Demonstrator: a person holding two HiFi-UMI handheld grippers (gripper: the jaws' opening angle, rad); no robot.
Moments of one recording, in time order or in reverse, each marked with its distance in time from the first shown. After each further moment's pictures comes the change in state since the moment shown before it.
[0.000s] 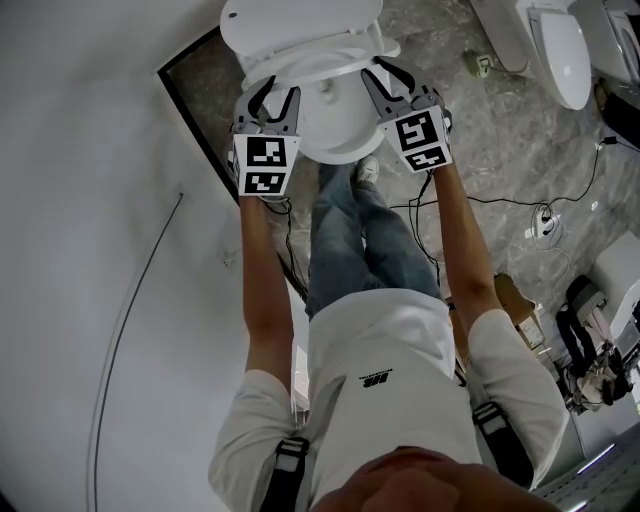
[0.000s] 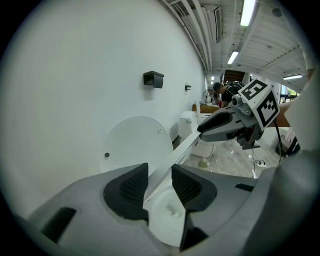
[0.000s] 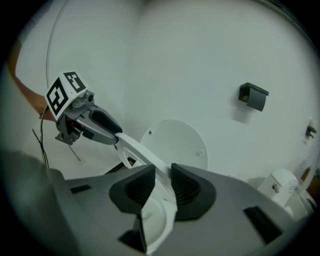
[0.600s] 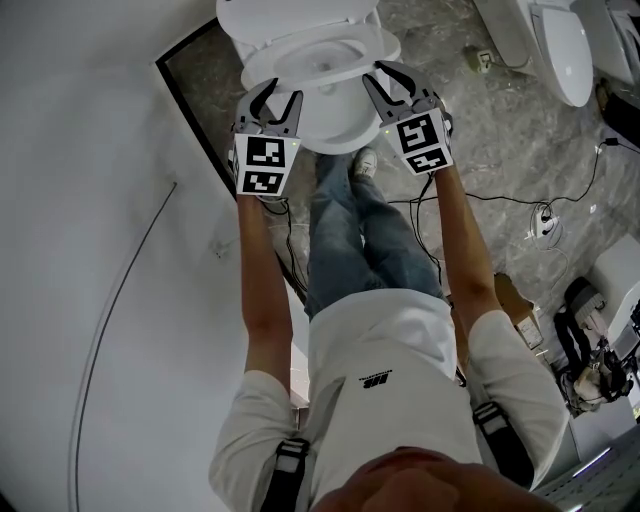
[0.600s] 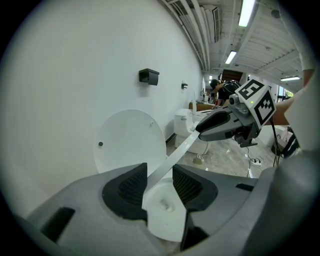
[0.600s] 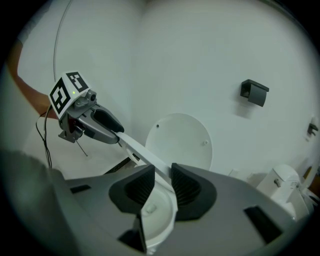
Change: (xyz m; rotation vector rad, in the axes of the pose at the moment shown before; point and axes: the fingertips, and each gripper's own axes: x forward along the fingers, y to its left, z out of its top) left arm -0.012 -0.033 -0.031 0.005 0.022 -0.033; right arm -0.021 0.024 -0.034 -0.008 0.030 0.037
